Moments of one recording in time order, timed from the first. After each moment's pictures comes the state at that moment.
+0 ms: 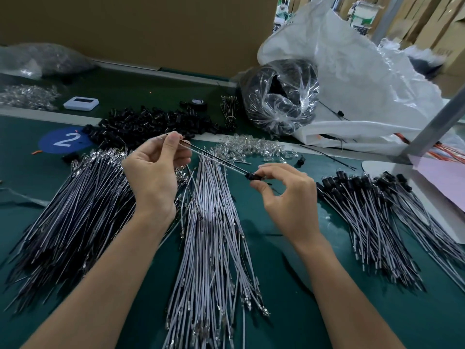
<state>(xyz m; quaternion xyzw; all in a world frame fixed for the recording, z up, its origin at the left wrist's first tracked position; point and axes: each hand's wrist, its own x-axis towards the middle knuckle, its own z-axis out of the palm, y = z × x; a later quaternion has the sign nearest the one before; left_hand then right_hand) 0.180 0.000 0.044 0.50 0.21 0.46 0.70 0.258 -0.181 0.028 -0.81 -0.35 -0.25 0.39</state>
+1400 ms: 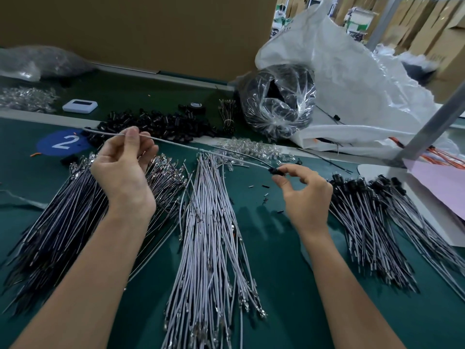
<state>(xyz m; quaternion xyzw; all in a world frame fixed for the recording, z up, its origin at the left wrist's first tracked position) 0.173 0.029 0.050 0.35 0.23 0.50 0.76 0.282 -0.196 0.025 -0.83 -0.22 -0.22 0.47</state>
